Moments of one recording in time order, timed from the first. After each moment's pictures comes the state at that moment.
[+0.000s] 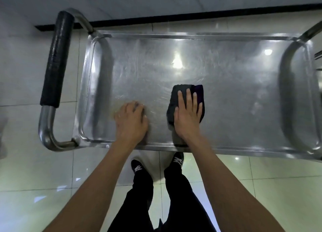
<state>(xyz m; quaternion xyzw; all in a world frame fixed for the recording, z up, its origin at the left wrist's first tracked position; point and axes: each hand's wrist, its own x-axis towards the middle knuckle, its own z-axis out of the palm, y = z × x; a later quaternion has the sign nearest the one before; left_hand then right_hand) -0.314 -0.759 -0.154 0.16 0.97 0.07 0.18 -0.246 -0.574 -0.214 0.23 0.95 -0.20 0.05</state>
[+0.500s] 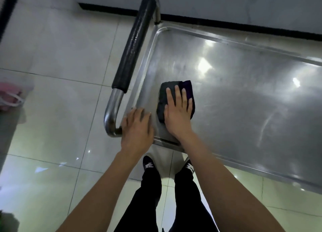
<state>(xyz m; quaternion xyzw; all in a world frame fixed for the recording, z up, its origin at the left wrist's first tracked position) -0.317 -0.912 -0.161 0.10 0.98 0.10 0.16 -0.341 -0.753 -0.214 0.07 0.97 -0.20 0.09</state>
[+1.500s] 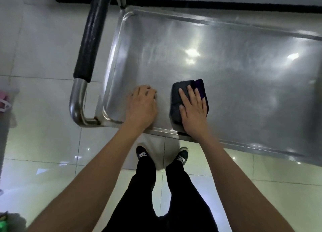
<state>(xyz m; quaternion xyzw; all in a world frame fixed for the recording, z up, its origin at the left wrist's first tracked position) -0.332 -0.806 -0.159 0.18 0.97 0.11 0.12 -0.247 -0.622 -0.211 0.11 0.96 -0.24 0.08</state>
